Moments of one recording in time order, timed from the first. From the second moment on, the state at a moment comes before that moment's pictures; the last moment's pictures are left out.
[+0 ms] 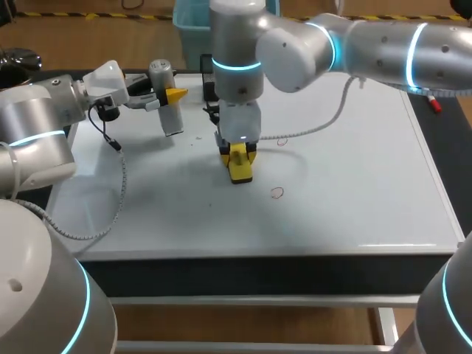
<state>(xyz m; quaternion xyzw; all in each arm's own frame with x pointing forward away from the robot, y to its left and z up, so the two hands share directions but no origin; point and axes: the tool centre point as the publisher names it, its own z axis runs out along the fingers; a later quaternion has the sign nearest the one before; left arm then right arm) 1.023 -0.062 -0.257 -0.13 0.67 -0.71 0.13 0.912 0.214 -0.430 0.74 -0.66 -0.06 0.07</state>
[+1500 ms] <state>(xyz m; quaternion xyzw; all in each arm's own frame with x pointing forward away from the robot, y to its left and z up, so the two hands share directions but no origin) 1.023 -0.062 -0.257 -0.13 0.67 -0.71 0.13 0.965 0.140 -0.364 0.70 -0.71 -0.06 0.02</state>
